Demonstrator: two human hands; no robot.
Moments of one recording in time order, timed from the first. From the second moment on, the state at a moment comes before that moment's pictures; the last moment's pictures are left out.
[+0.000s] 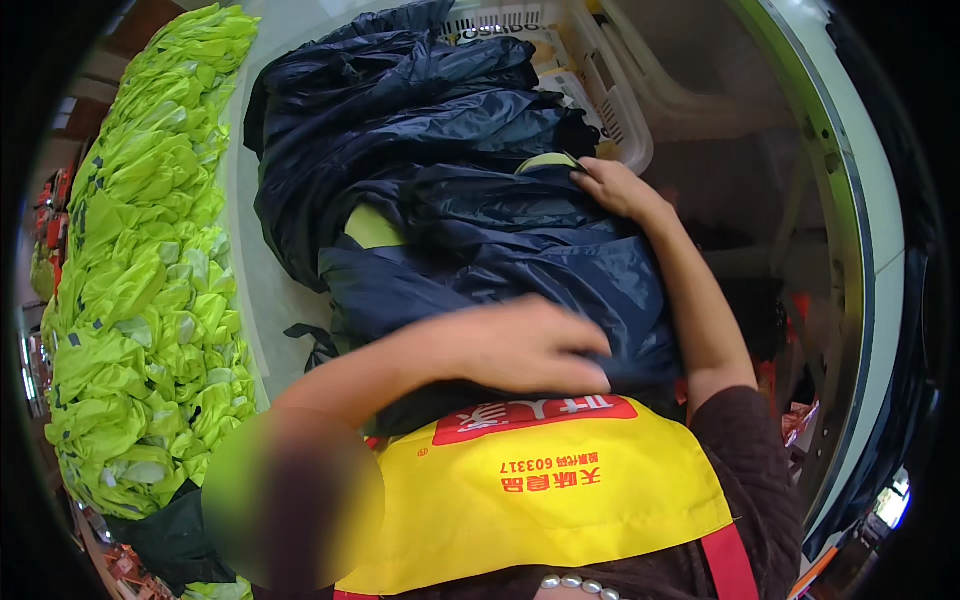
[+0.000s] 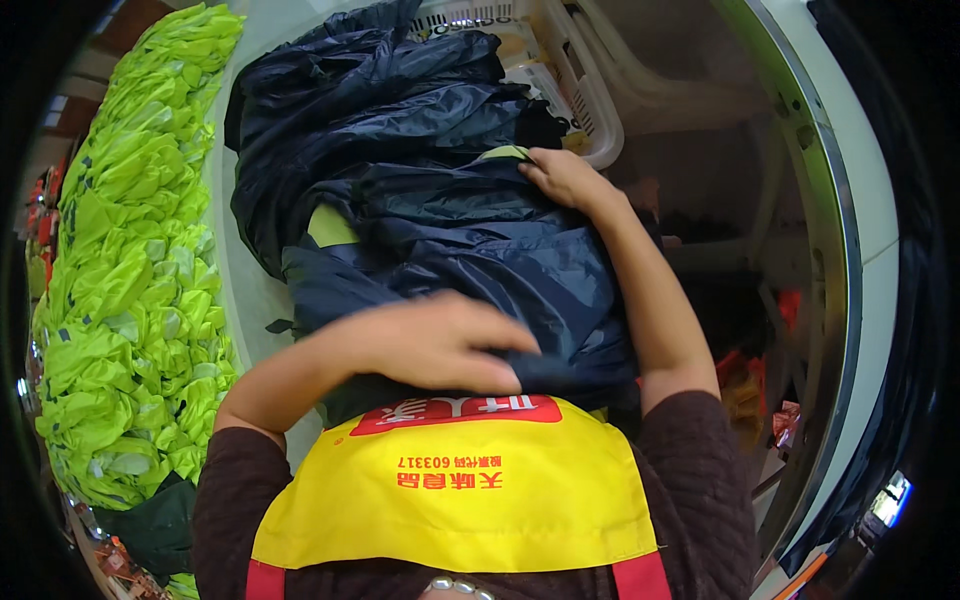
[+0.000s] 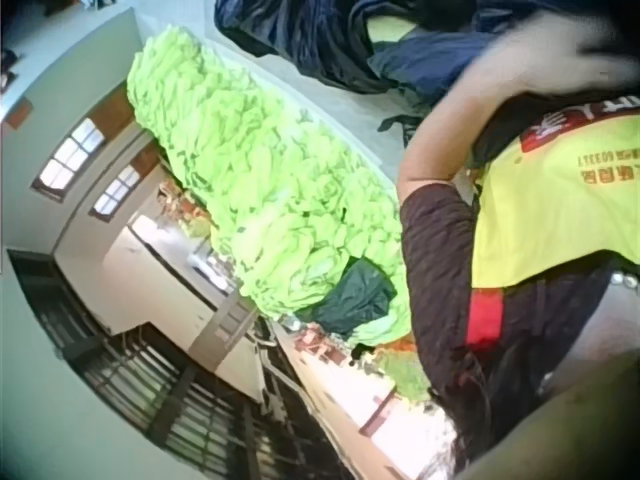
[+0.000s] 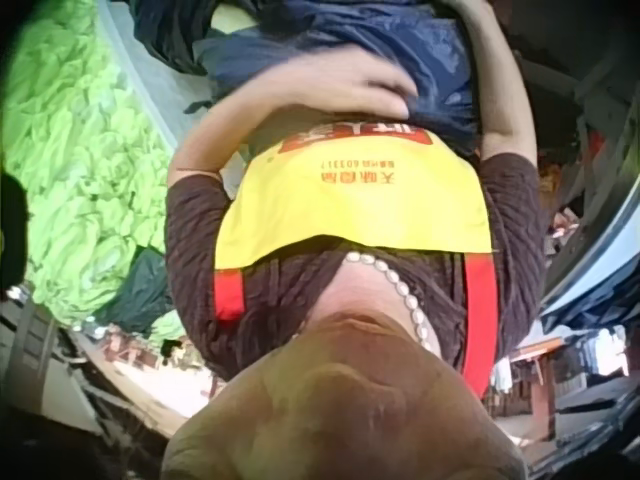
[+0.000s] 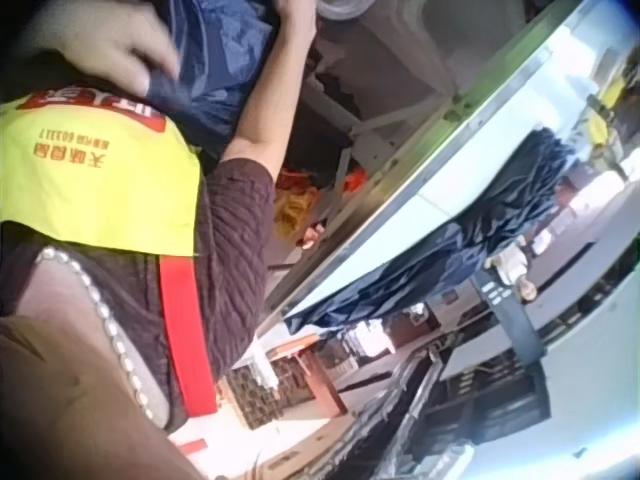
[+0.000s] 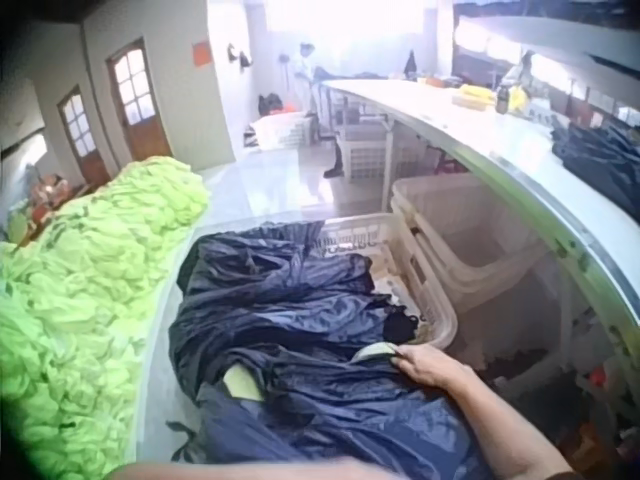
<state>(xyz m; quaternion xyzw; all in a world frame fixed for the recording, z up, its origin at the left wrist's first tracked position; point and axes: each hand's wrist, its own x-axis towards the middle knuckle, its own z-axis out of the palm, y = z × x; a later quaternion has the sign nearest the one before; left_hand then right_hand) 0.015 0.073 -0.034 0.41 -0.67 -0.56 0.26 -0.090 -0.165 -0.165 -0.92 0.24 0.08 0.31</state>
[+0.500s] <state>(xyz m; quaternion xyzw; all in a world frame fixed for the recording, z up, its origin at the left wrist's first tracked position) 0.204 0.160 -0.134 0.75 -0.55 0.16 0.33 -0.166 -0.074 -0.101 -0.94 0.04 -0.34 0.07</state>
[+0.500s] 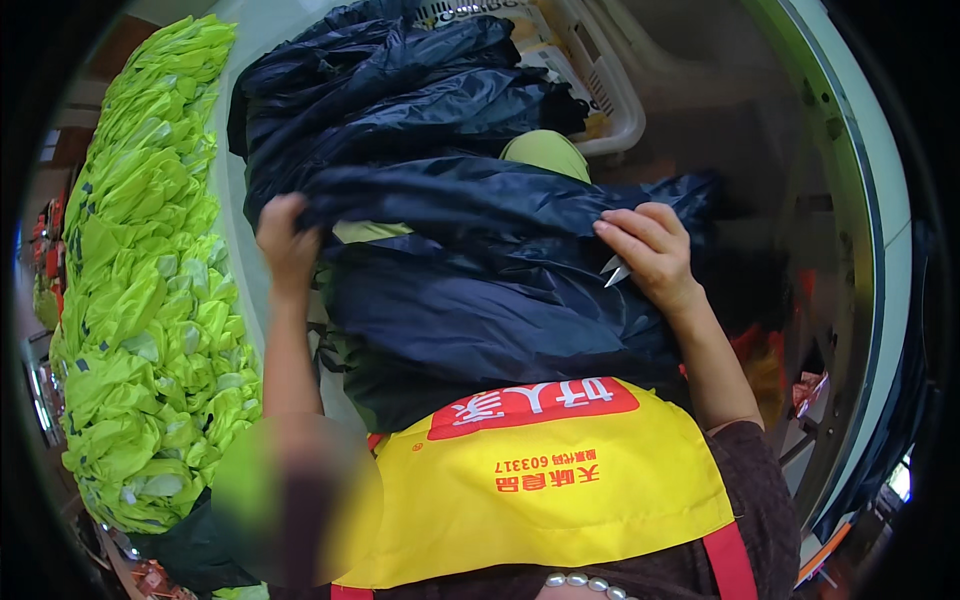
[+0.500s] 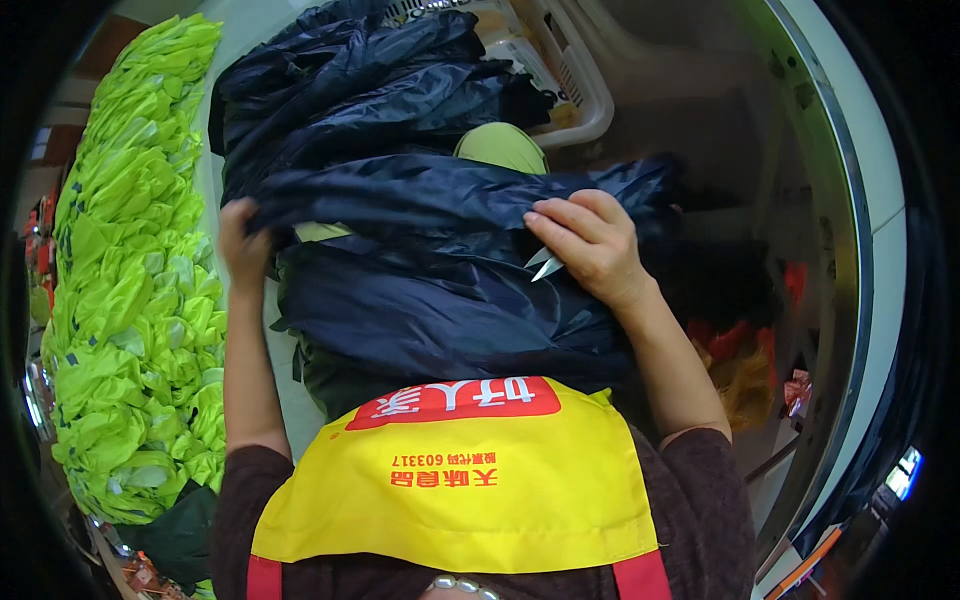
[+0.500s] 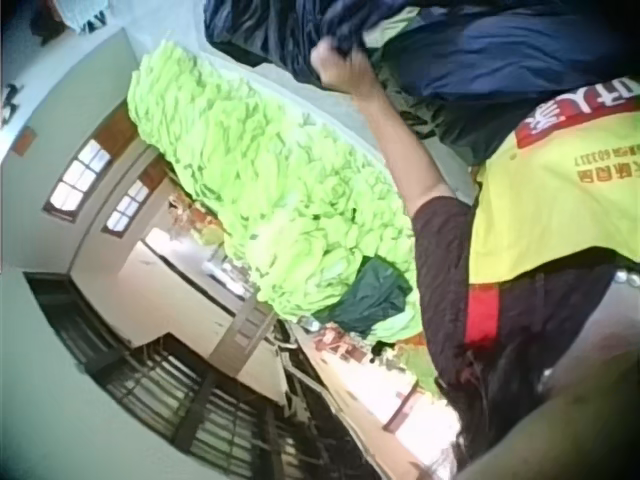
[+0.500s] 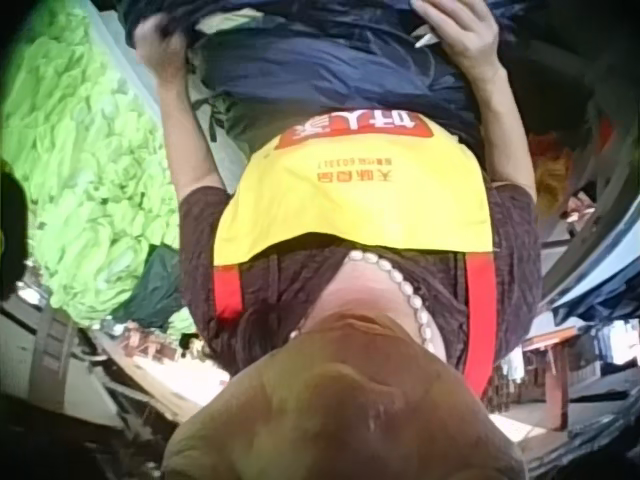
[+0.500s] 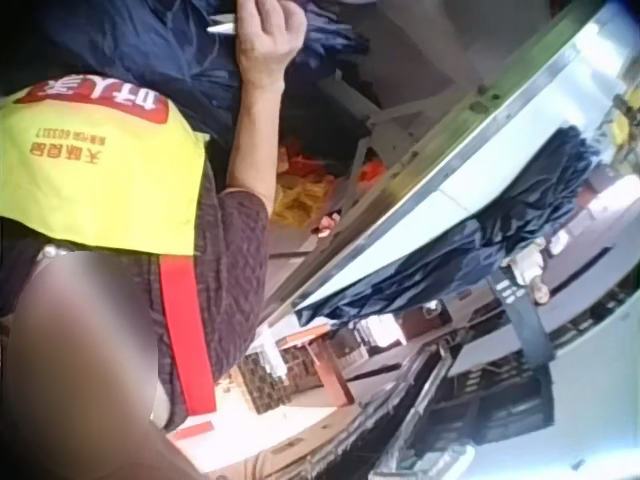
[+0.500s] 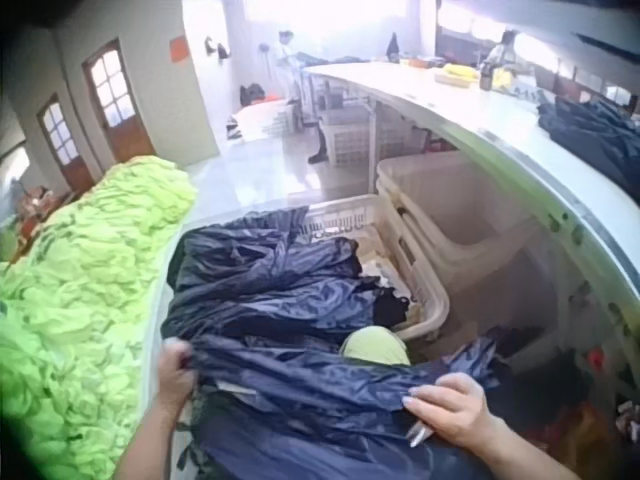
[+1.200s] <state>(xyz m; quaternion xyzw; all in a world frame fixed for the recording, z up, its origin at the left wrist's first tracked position) 0.079 0.072 -0.062 0.76 -0.54 -0.32 0.18 -0.153 -0.042 -0.107 -0.94 0.01 -0.33 0.11</state>
